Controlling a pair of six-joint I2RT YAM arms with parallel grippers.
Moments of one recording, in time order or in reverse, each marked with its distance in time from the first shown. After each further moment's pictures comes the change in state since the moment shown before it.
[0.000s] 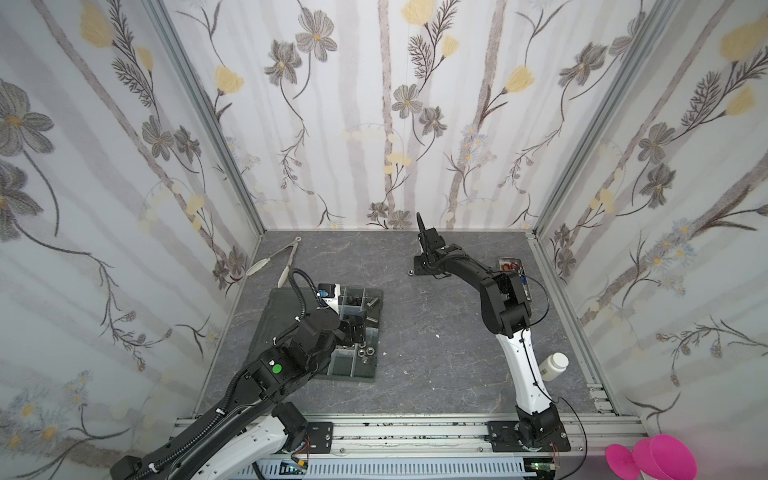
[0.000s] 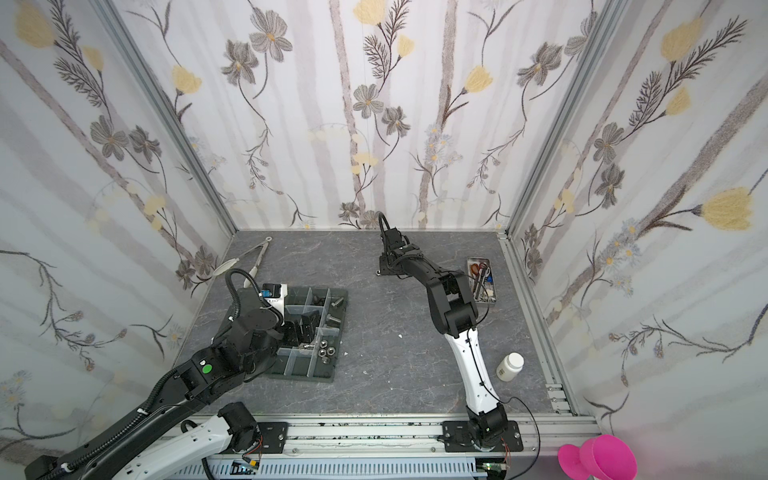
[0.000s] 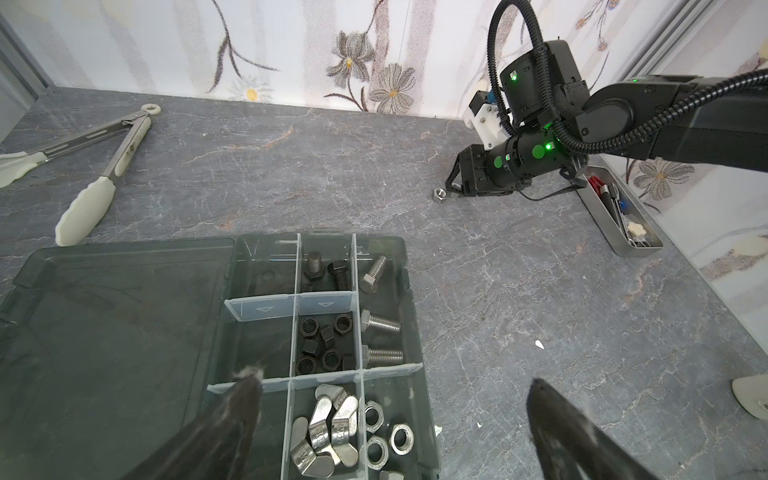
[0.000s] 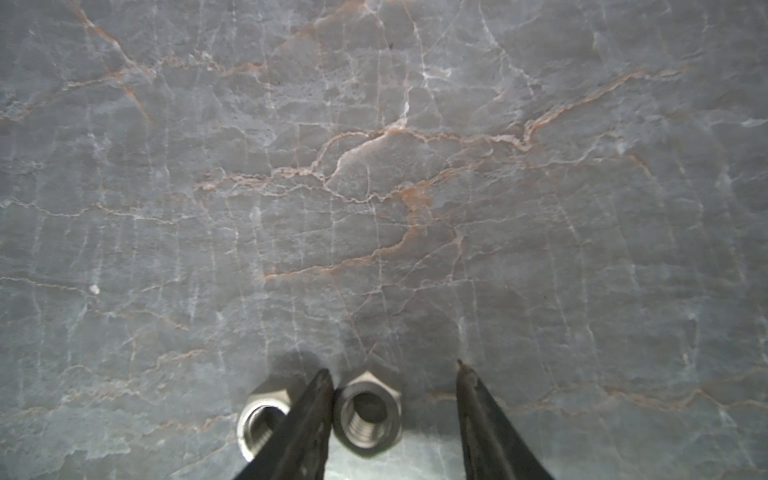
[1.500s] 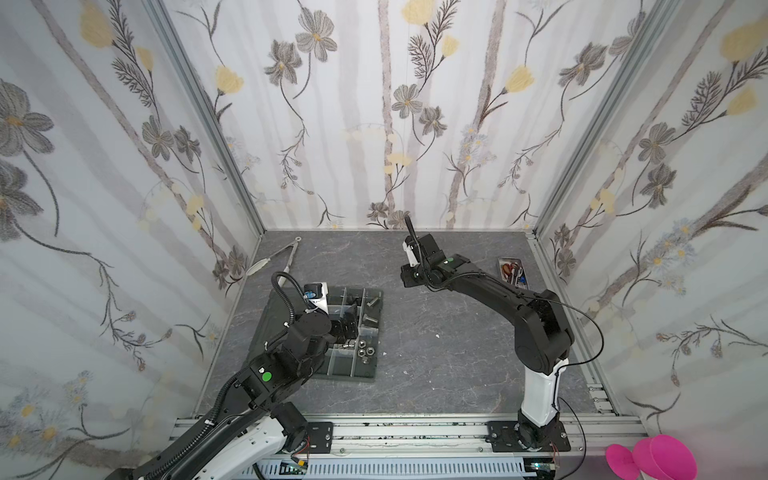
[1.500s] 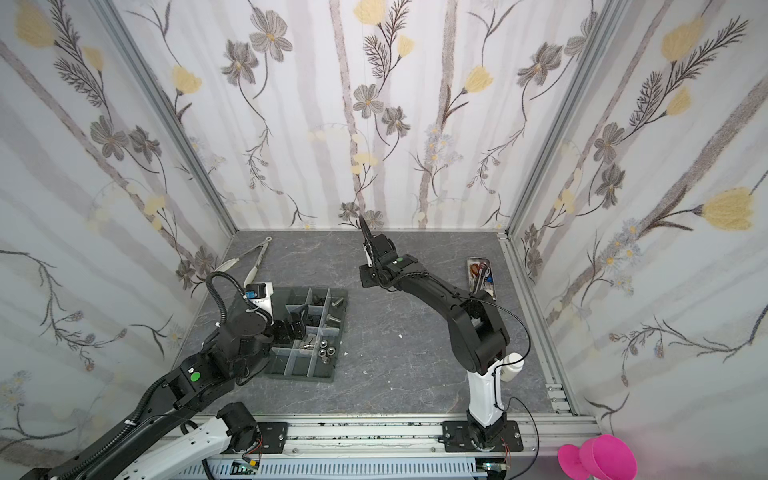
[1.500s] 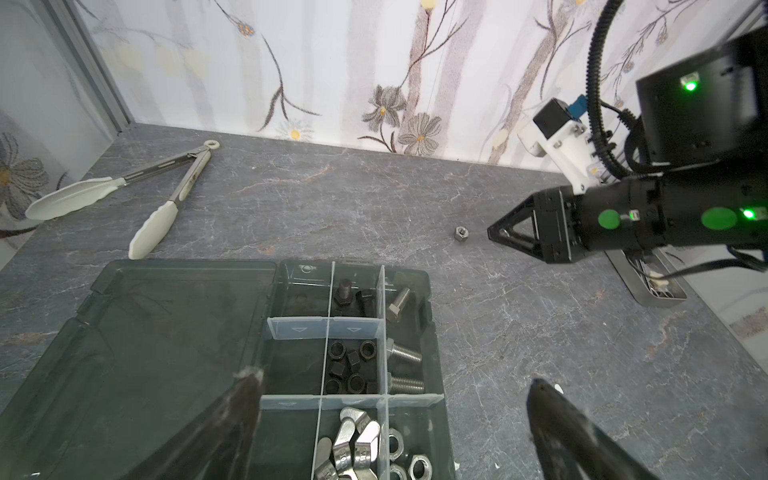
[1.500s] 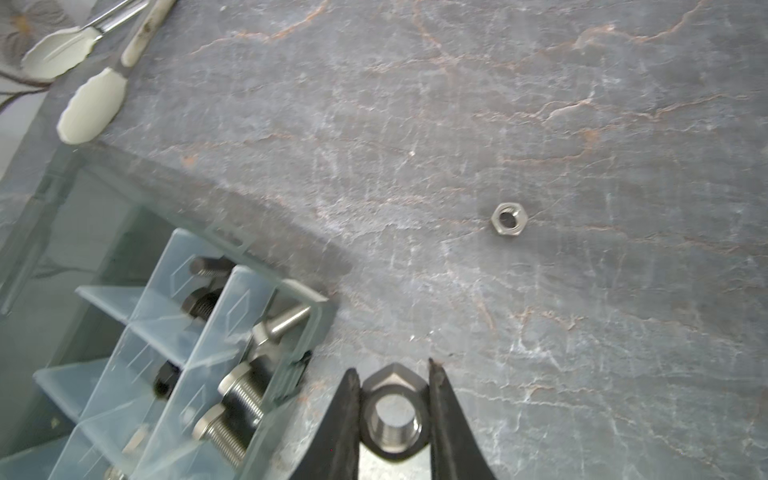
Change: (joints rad) left arm 0.000 -0.079 -0.002 -0.003 -0.123 -0.006; right arm 0.209 -0.513 -0.436 0.082 -0.101 0.011
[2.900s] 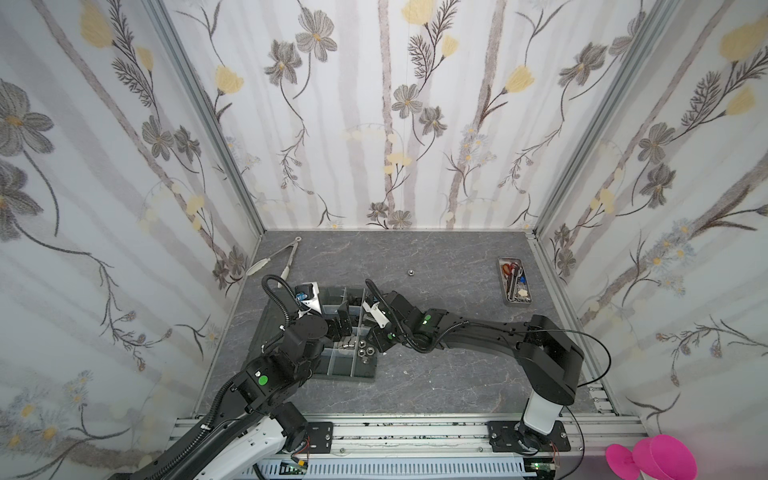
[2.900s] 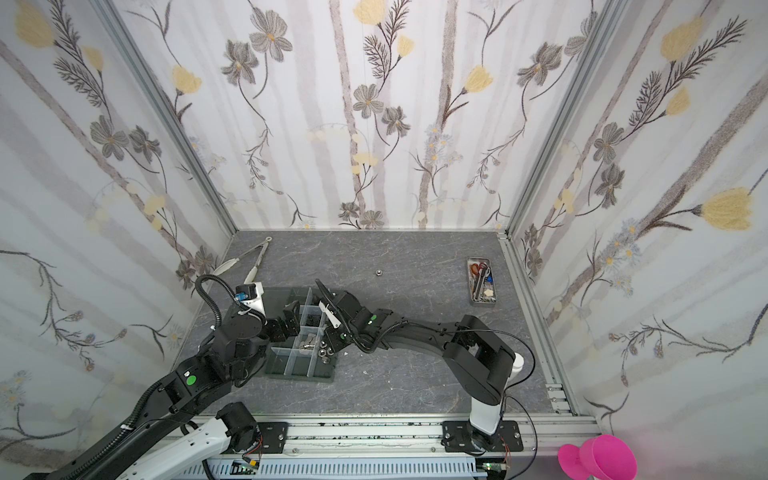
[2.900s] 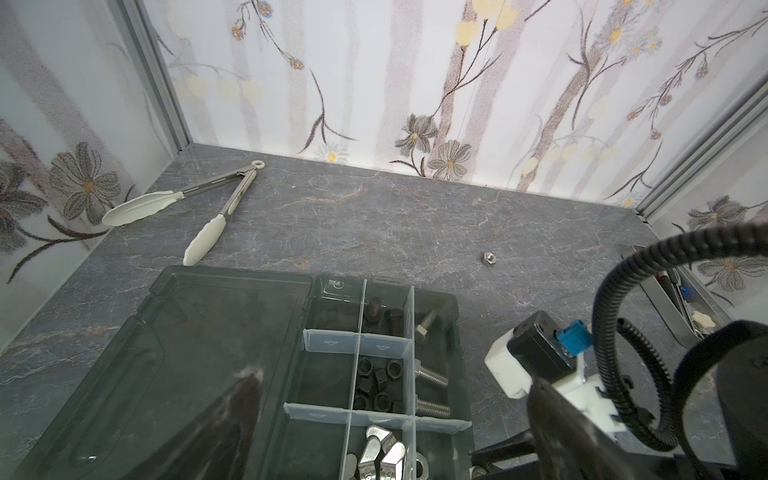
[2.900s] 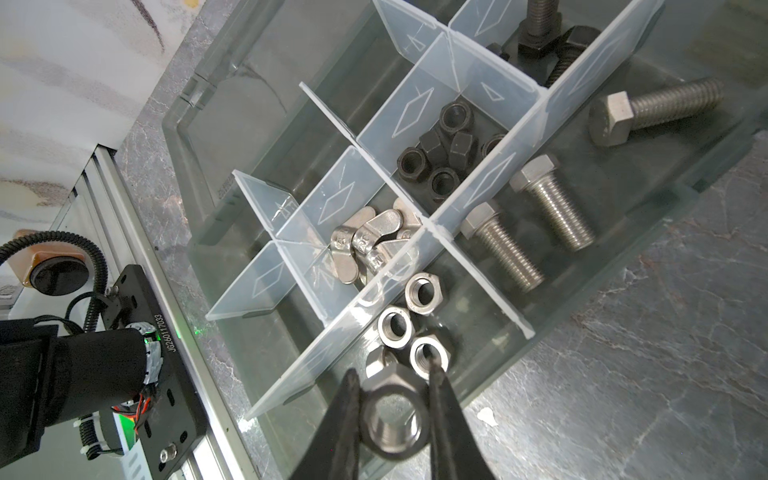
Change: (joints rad) left arm 0.000 -0.024 -0.008 0.000 -0.101 -0.001; right arm 0.364 -0.116 -0.354 0.251 -0.146 0.105
